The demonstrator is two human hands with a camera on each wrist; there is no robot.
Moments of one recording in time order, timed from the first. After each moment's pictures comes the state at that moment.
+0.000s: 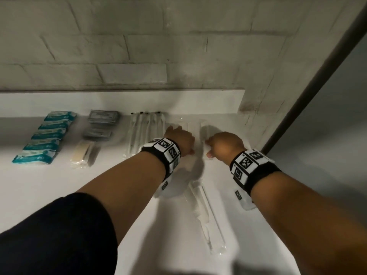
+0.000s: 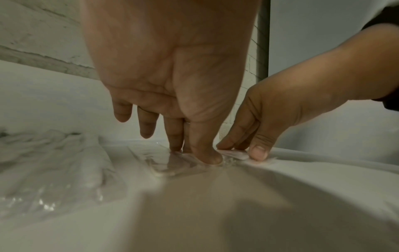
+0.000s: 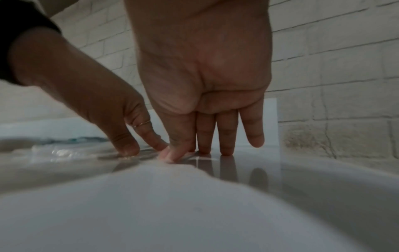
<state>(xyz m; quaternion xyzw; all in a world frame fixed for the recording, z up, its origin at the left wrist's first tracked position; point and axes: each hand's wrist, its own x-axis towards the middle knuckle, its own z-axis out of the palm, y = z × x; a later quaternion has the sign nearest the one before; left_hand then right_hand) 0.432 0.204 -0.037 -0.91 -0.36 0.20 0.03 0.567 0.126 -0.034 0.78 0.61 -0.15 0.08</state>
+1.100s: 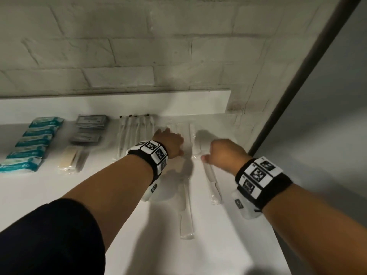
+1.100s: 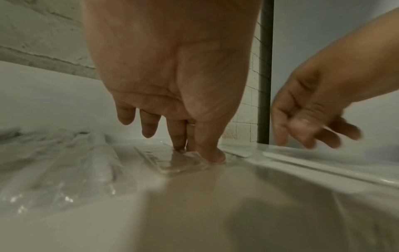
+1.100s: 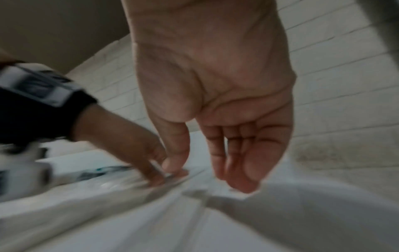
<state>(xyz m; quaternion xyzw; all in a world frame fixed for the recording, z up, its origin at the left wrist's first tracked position) 0.428 0.200 -0.037 -0.91 -0.36 0.21 0.01 0.563 0.074 -0.010 0.82 0.55 -0.17 0.00</state>
